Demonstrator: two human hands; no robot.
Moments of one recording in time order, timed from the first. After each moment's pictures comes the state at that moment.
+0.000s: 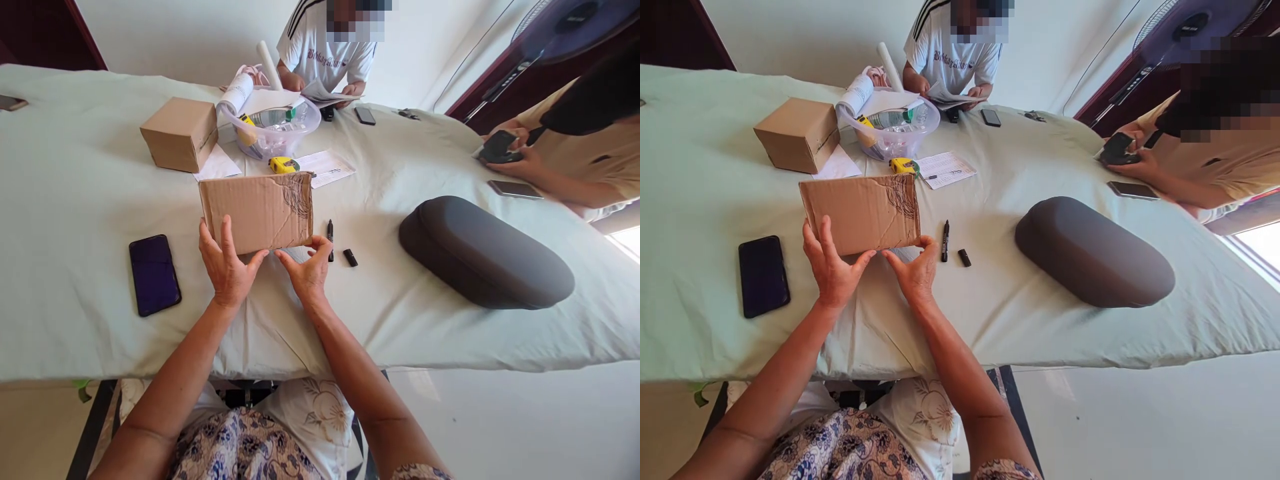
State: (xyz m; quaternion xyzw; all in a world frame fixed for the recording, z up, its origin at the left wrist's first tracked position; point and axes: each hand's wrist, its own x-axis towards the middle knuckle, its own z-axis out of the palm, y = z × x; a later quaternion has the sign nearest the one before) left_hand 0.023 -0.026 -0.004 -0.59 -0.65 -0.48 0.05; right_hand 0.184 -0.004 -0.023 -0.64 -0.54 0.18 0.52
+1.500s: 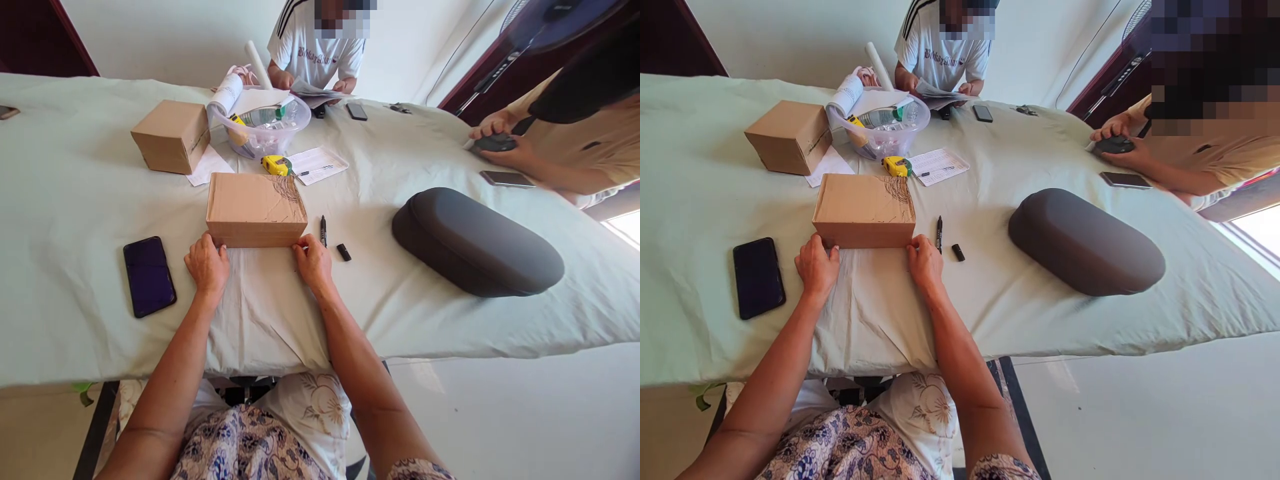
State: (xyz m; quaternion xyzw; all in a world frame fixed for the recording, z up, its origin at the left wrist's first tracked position) left_hand -0.010 -0.009 -0.019 -0.54 -0.77 -0.34 -0.05; right_hand 0.224 0.018 -0.025 -0.68 -0.61 0.20 0.35
